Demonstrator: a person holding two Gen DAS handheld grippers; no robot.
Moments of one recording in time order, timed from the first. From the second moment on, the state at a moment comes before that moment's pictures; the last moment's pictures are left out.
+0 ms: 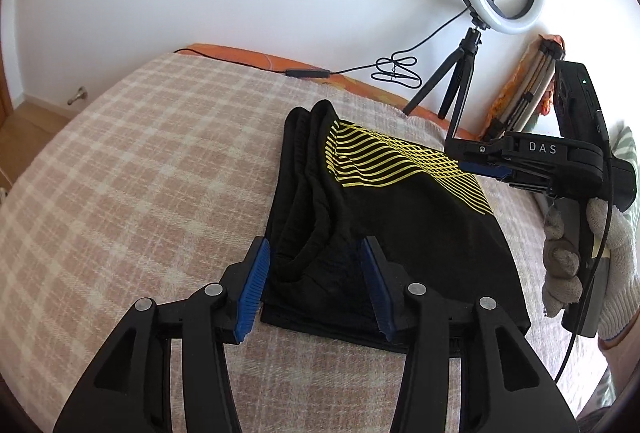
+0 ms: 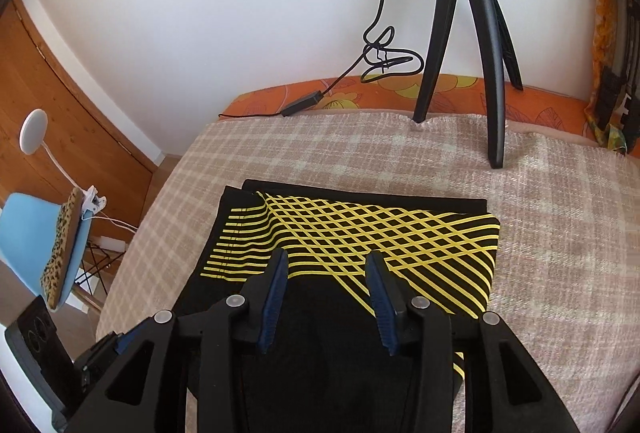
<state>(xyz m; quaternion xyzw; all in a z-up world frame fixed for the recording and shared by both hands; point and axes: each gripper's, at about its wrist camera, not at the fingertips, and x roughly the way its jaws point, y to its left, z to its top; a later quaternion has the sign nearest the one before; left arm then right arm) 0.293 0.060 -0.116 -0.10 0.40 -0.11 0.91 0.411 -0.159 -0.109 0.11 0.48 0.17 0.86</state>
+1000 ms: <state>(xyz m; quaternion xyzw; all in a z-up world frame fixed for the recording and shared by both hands) 0.347 0.071 -0.105 -0.11 0.45 -0.15 0.87 0.395 -0.228 -0.128 0.13 0.48 0.16 0.85</state>
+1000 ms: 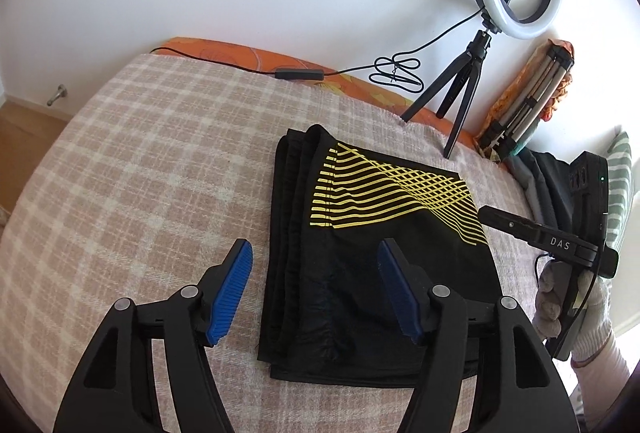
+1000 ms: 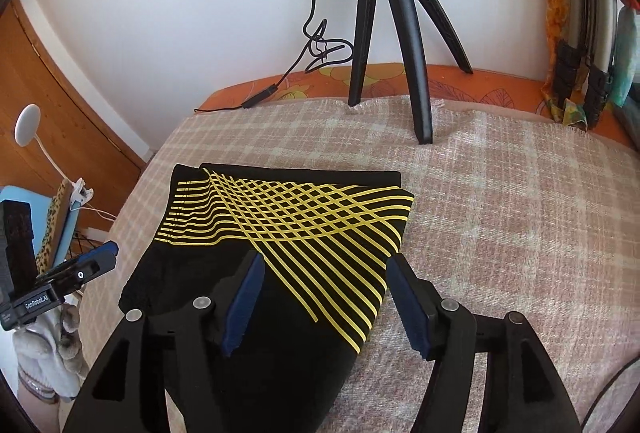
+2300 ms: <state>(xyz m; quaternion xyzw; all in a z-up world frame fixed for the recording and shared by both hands) 0.459 0.075 -0.161 -0.19 0.49 -0.22 0.82 0.430 -0.276 -0.163 0.27 0.48 0.27 0.79</state>
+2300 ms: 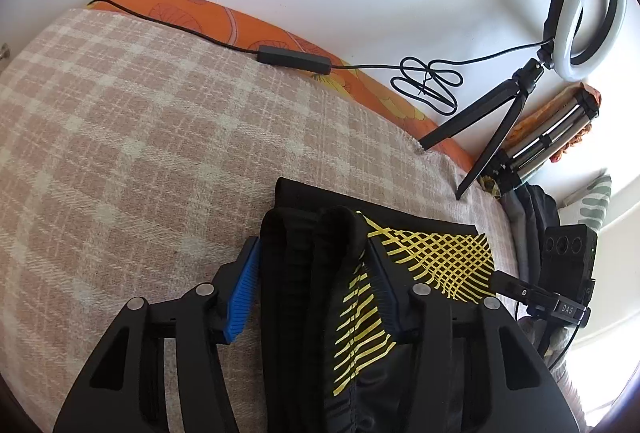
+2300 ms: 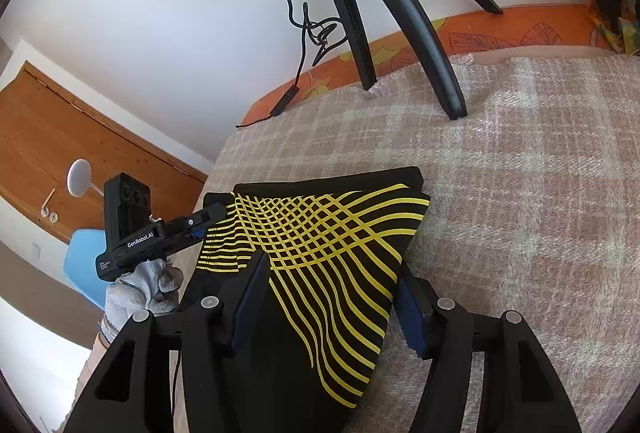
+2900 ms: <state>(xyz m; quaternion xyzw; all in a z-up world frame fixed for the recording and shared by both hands) 0.460 0.062 -0.163 -0.16 0.47 -0.22 0.84 0.431 -0.264 -0.169 0.28 0.47 0.27 0.79</state>
